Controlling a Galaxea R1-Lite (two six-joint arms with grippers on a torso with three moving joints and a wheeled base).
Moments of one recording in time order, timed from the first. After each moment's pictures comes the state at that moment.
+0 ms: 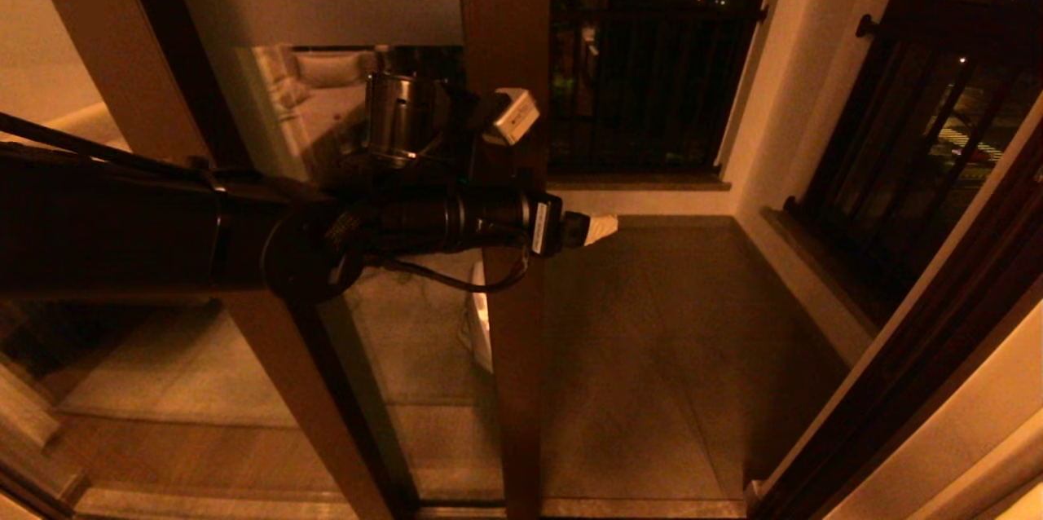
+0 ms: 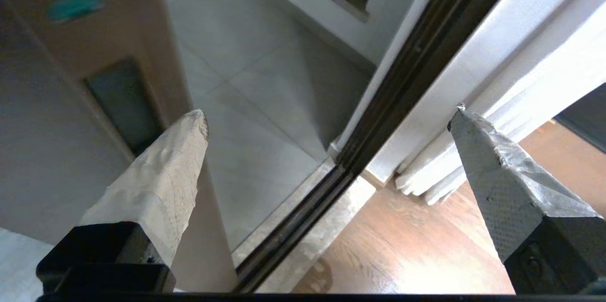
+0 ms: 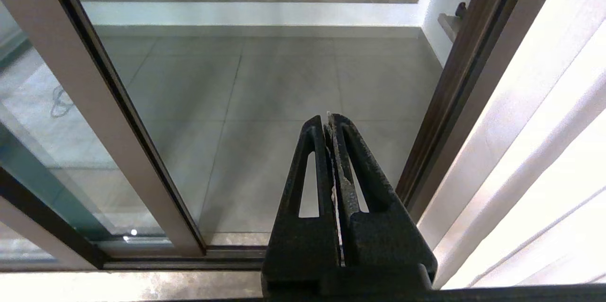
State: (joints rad) left arm -0.64 1.91 -1.43 -0.27 -0.30 -0.04; right arm 0.00 0.00 0.00 0.01 0.01 -0.04
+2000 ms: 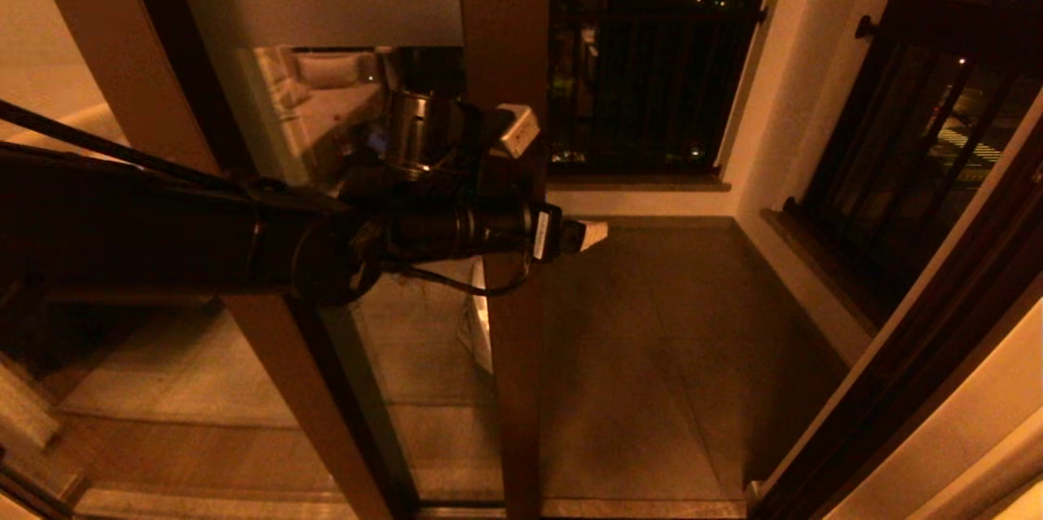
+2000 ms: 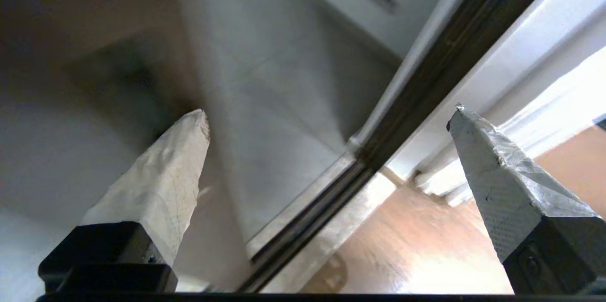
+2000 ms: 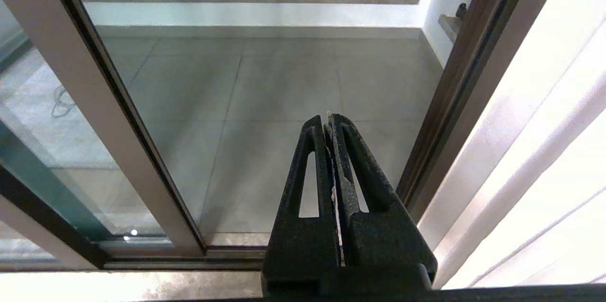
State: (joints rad) left arm -0.63 1.95 -1.43 -0.27 -0.22 -0.02; right arm 0.00 0.00 0.00 0.01 0.01 -0.04
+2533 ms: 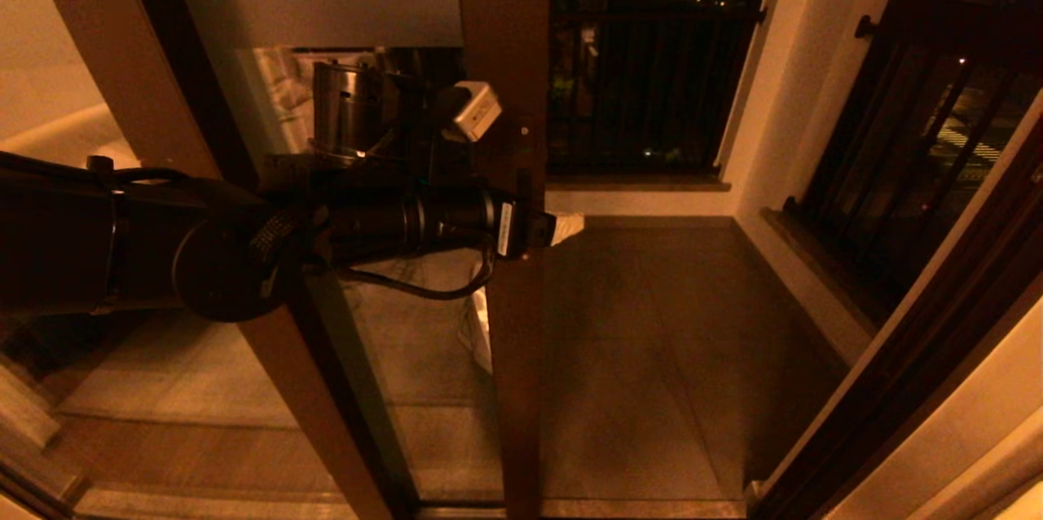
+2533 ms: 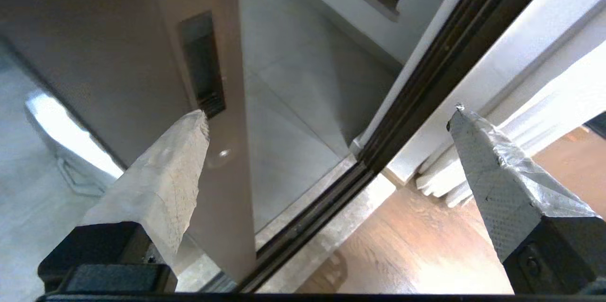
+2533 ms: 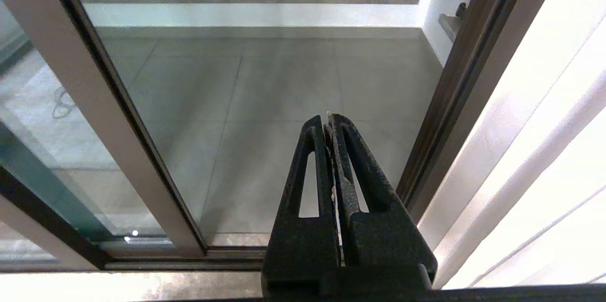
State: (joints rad) left arm -0.60 1.81 -1.32 -0.27 -0.23 -0.03; right arm 0.00 0.00 0.00 0.01 0.01 -0.04
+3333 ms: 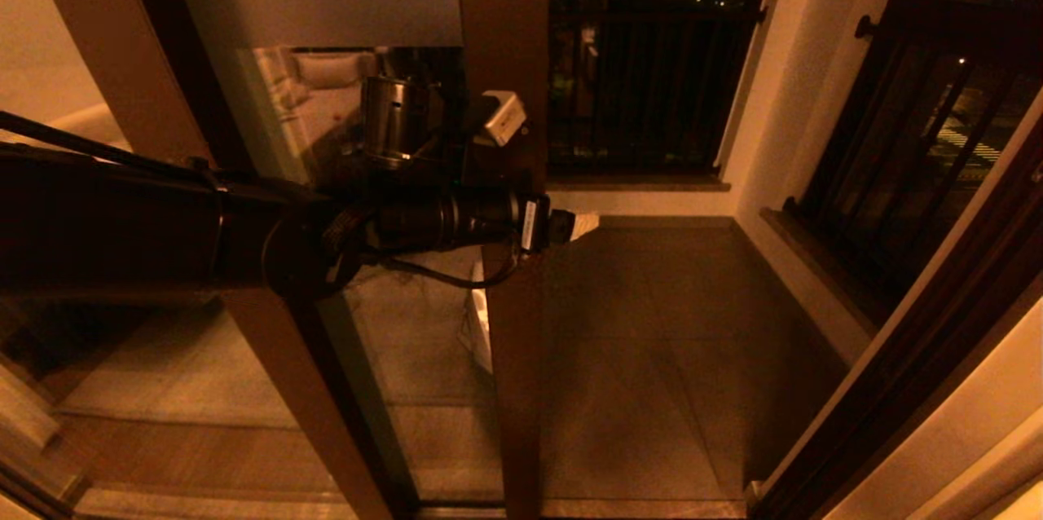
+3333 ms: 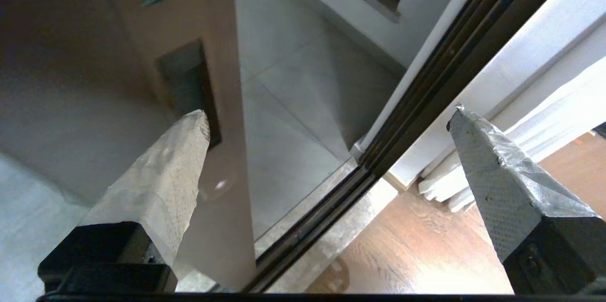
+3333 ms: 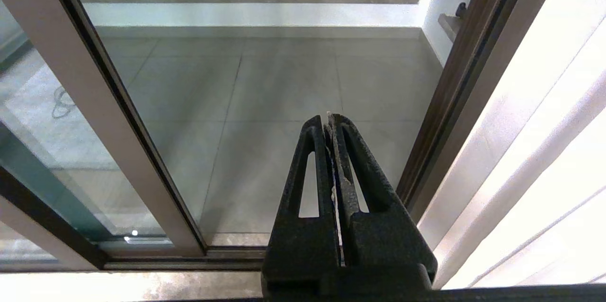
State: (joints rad) left arm -0.61 1.93 -1.43 -0.27 -0.23 -0.03; right arm 0.00 0.00 0.00 0.01 0.01 -0.04
